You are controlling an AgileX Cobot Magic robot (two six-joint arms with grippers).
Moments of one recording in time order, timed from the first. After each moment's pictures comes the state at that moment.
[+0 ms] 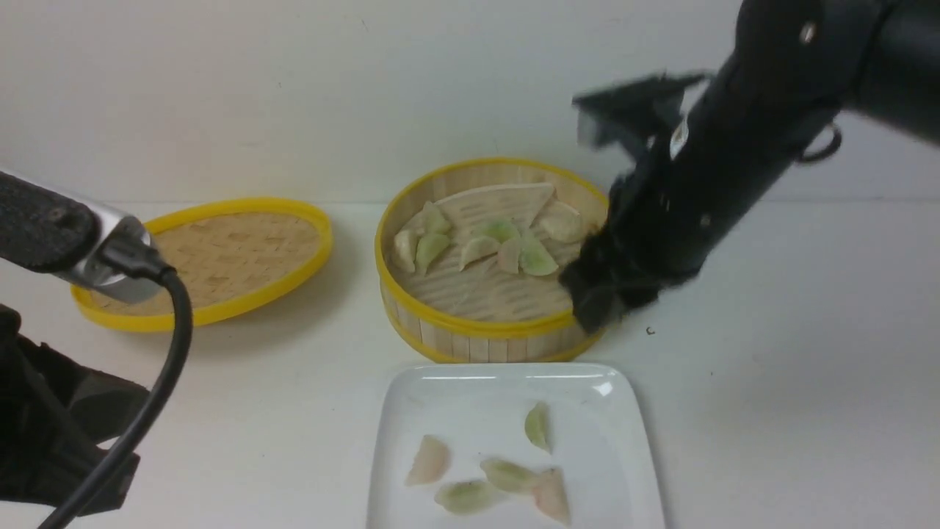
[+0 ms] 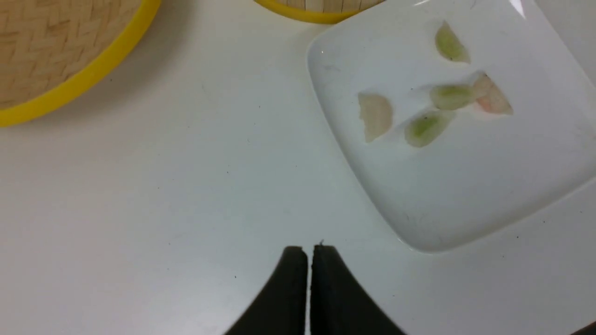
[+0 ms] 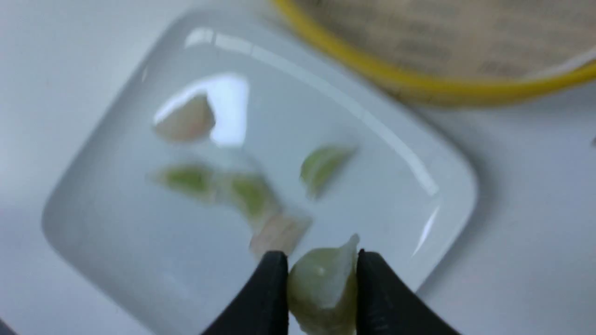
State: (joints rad) right arm 0.53 1.72 -1.43 0.27 1.19 -0.16; left arm -0.47 0.83 -0.97 0.00 1.11 -0.06
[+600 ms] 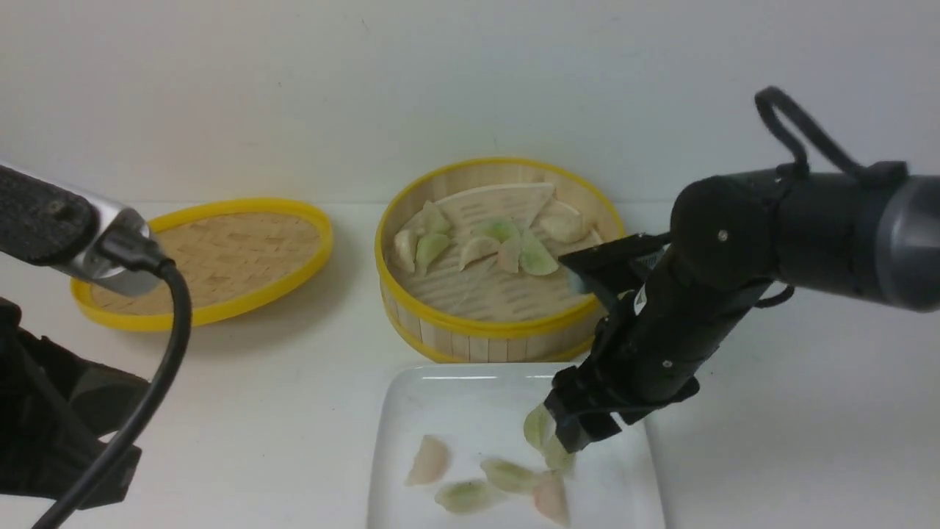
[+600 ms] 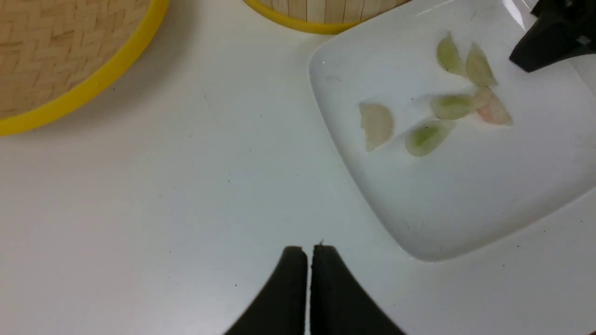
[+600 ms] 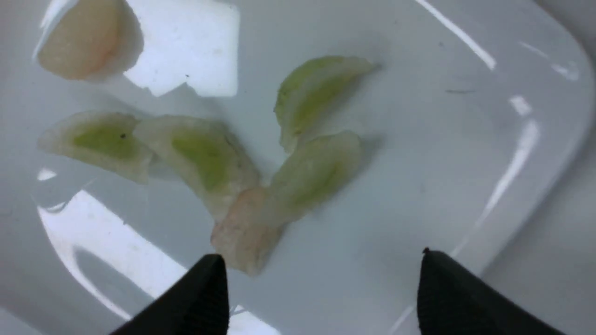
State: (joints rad) right arm 0.56 1.73 -1.22 0.23 0.98 -0.06; left arm -0.47 0.83 -0.97 0.00 1.10 -0.06
